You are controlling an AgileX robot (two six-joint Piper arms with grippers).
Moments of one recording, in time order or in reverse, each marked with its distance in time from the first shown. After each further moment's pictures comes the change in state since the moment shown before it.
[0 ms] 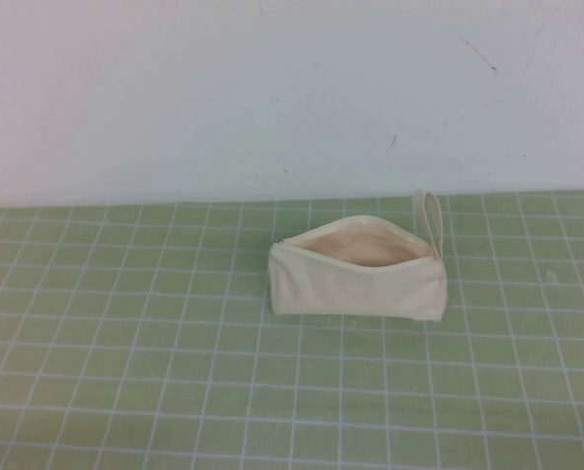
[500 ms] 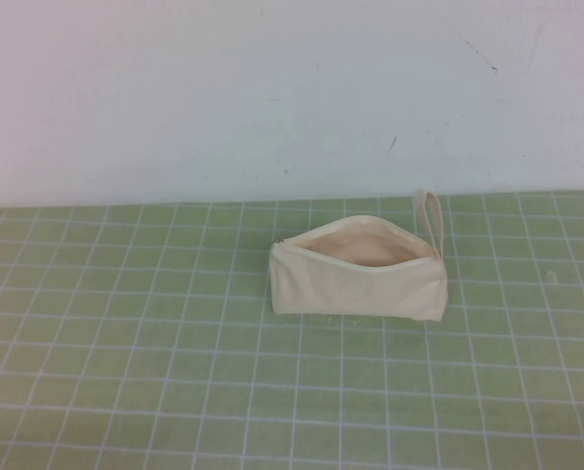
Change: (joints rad) right arm 0.000 0.000 0.000 0.000 0.000 0.000; left arm 0.000 0.000 0.002 0.012 -0.012 -0.018
